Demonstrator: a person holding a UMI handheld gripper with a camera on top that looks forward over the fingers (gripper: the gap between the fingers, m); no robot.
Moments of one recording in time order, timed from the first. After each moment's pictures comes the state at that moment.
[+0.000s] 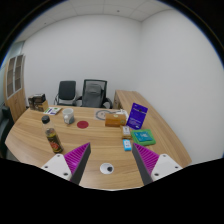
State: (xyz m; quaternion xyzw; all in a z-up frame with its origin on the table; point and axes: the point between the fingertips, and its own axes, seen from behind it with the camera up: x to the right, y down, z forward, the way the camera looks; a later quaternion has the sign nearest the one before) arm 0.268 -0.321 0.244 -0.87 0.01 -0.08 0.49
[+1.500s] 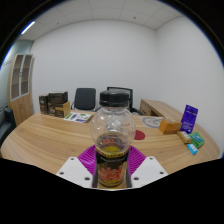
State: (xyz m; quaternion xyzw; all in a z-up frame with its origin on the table) arm -0.032 -0.137 0.094 -0.82 -0.01 -0.04 0.57
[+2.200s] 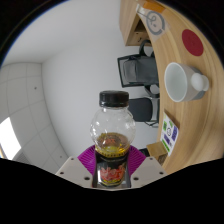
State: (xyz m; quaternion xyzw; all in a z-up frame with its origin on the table) arm -0.154 0.103 0.249 -0.52 0.43 0.63 0.39
